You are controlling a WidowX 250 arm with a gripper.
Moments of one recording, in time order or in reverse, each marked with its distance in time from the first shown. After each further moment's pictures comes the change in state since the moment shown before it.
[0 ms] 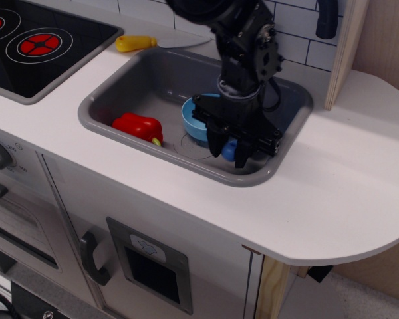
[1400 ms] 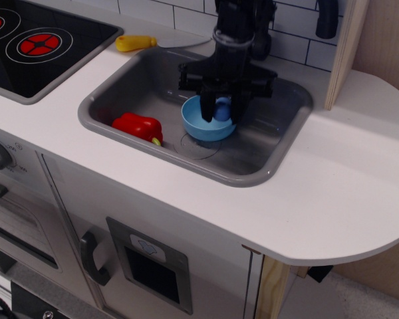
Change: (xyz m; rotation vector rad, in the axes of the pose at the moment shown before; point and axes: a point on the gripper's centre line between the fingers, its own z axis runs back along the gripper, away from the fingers) arm 0.026 0.042 0.026 0.039 0.089 0.548
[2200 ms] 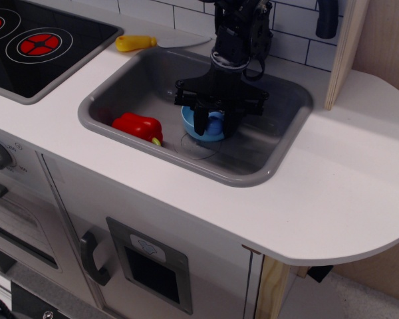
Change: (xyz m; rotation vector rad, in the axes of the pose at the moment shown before) arm 0.002 0.000 -0.032 0.064 -0.031 -0.013
